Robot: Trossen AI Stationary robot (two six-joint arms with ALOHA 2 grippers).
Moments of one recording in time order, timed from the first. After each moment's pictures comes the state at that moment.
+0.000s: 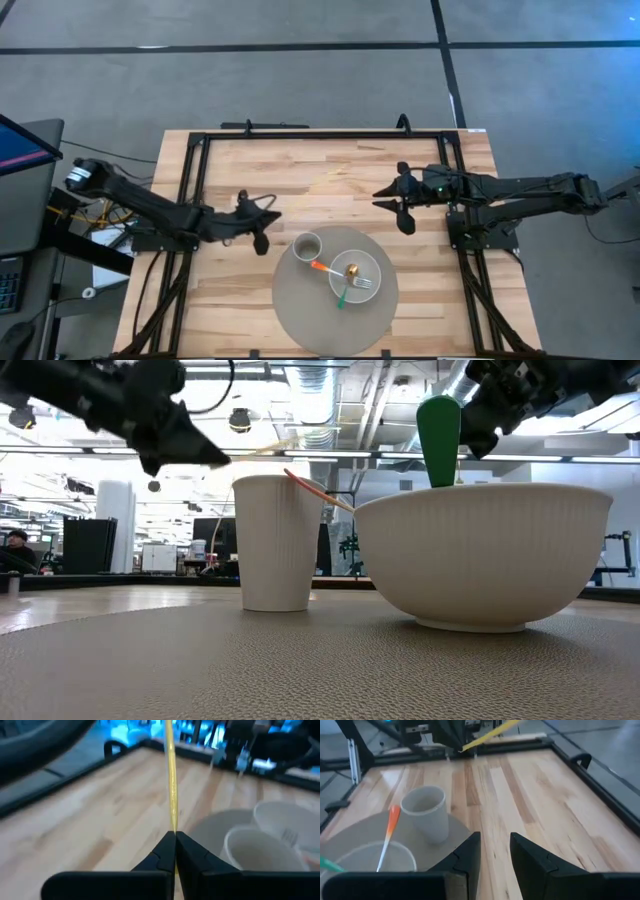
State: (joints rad) left arm -0.35 1.05 0.40 0.26 -0.68 -0.33; right arm -0.07 0.86 0.57 -0.11 0.00 0.05
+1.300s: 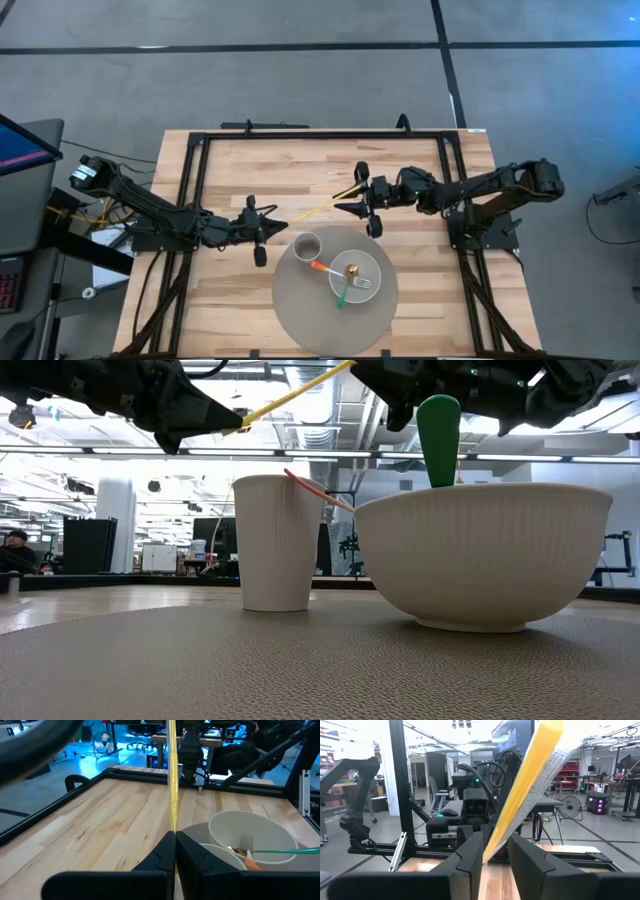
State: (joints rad) left arm -0.42 1.13 0.40 0.53 -0.61 -0.11; right arm -0.06 1.39 0.60 0.95 -0.21 0.05
